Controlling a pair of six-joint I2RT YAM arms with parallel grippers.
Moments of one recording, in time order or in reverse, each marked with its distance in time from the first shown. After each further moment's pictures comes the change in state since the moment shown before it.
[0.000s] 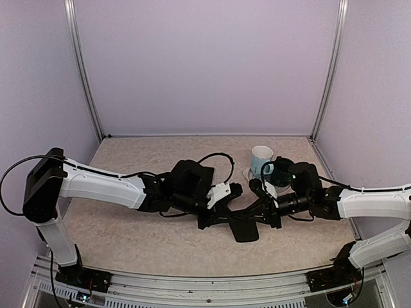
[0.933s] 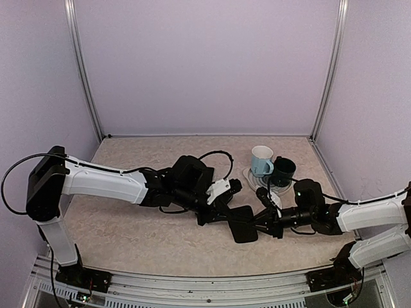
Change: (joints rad) left arm 0.031 0.023 0.048 -0.070 0.043 -0.031; right arm -0.002 0.000 -0.209 0.241 0.097 0.261
